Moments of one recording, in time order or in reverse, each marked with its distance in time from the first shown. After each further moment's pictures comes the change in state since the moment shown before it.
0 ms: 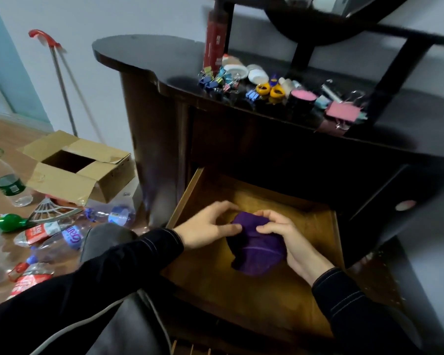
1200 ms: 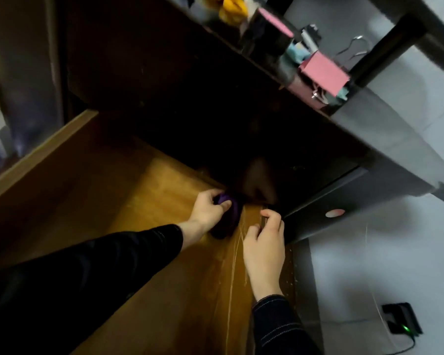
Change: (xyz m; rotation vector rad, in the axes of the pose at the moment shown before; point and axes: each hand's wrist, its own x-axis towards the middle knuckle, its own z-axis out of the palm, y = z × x) left_hand 0.231 -0.024 0.201 -0.659 0.342 -0.268; right_hand 0.029 0.059 -0.146 -1.027 0.825 -0.143
